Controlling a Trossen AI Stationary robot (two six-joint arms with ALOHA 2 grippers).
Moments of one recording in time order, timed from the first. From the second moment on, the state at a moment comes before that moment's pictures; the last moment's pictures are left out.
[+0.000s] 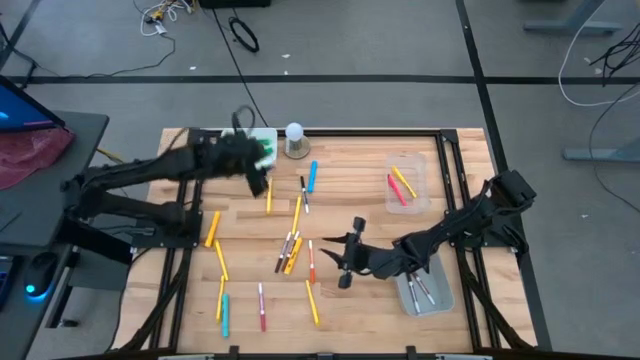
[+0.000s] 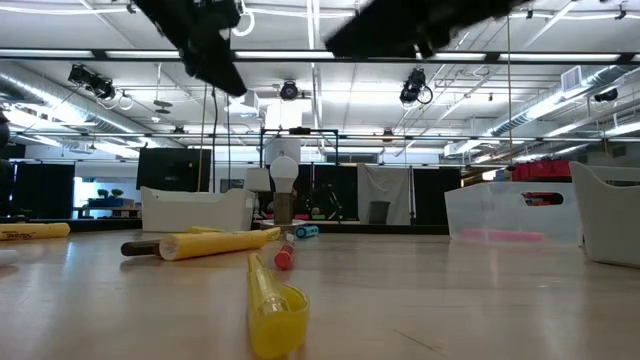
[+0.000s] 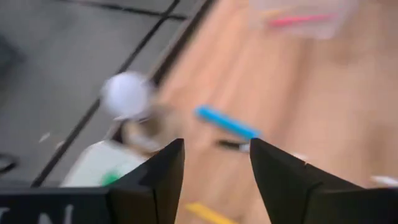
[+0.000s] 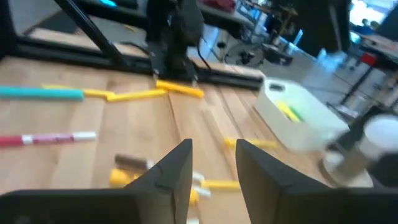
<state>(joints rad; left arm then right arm) 0.27 1.10 0.97 -0.54 -0.27 0.03 0.47 1.69 0.91 0.43 0.77 -0.04</state>
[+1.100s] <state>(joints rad) -0.18 1.20 0.33 0.01 -0.67 -0.88 0.46 1.69 0.57 0.87 0.85 0.19</state>
